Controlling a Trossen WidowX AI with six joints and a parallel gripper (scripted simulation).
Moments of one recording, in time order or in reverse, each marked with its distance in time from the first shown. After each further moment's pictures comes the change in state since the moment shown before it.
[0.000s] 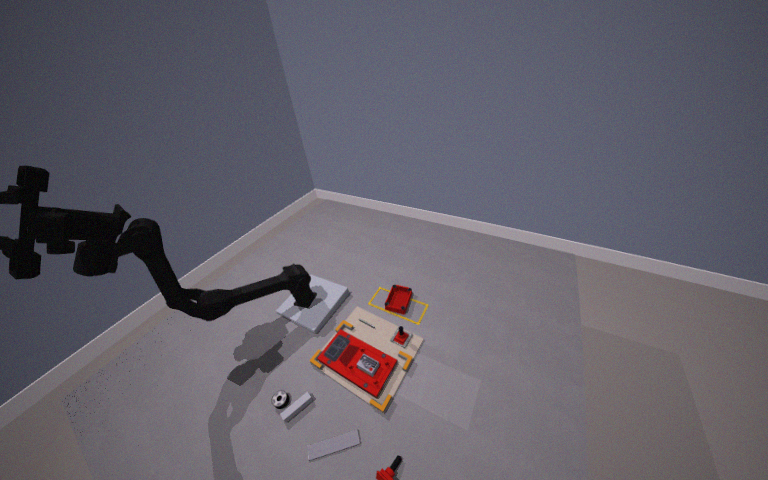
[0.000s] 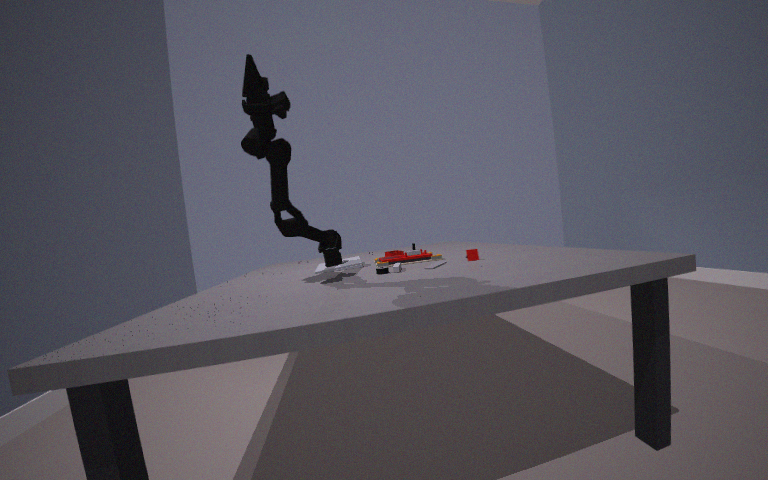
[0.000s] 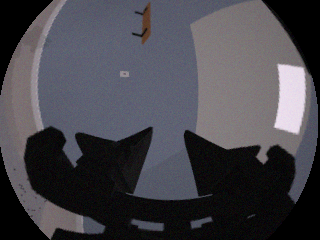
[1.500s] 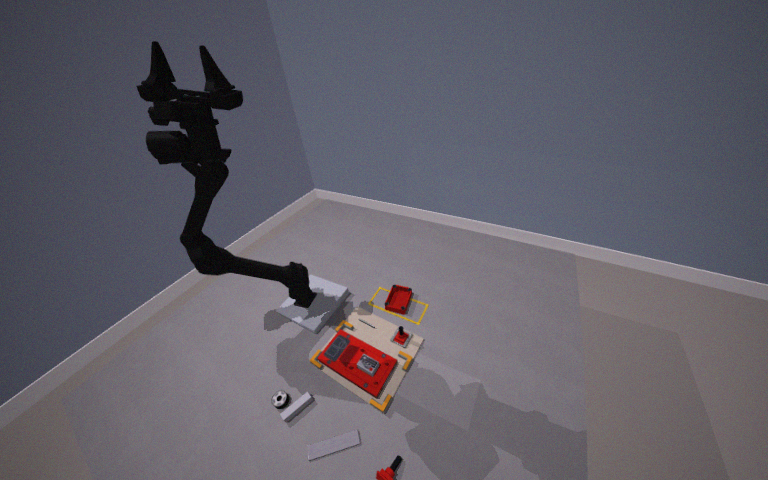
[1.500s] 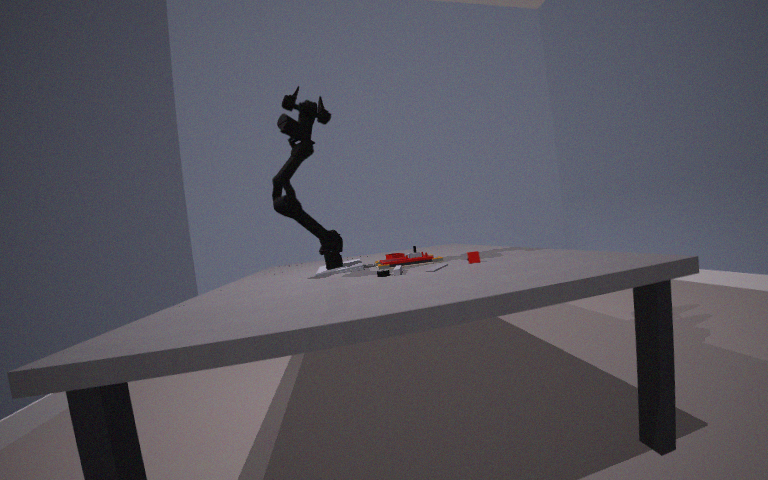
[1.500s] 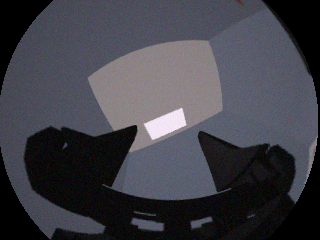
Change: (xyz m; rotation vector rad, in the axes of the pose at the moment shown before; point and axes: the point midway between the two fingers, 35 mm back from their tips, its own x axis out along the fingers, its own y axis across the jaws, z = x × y) arm -0.171 -0.316 0.155 -1.278 0.379 -0.942
